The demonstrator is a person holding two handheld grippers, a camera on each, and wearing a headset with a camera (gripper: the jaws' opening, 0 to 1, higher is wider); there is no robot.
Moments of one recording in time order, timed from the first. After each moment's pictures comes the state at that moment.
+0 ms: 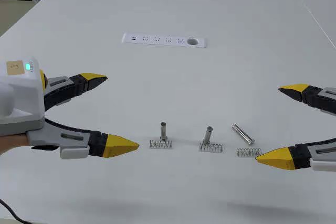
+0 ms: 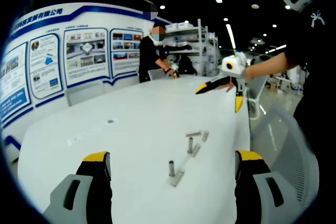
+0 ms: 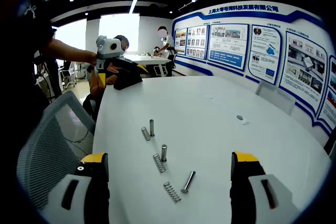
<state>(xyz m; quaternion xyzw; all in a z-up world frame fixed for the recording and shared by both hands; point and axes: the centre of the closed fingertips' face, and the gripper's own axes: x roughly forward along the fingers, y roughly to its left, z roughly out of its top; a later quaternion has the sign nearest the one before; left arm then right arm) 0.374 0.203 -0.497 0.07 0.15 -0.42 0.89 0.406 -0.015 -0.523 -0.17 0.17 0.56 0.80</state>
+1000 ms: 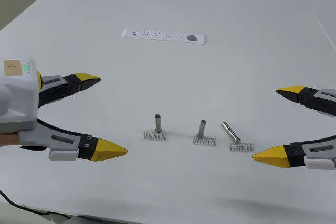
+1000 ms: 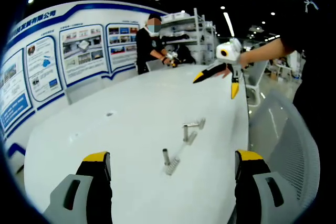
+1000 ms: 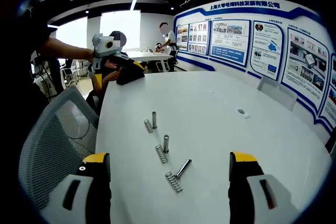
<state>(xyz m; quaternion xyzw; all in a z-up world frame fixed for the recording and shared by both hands) 0.351 0.197 -0.512 0.12 0.18 -0.42 0.88 0.402 -0.031 -0.532 -0.17 0.19 0.56 0.79</state>
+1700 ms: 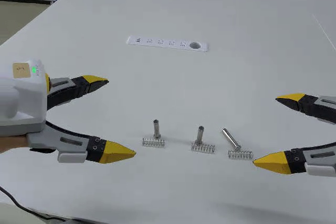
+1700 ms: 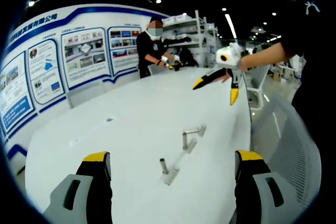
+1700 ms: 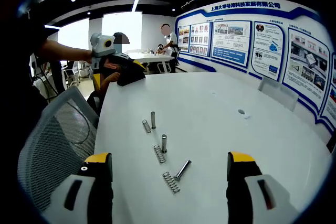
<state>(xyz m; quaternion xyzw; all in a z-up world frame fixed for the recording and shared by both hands) 0.356 0.179 -0.504 0.12 0.17 -0.41 0.89 0.408 -0.032 -0.534 -0.17 0.18 0.57 0.78</state>
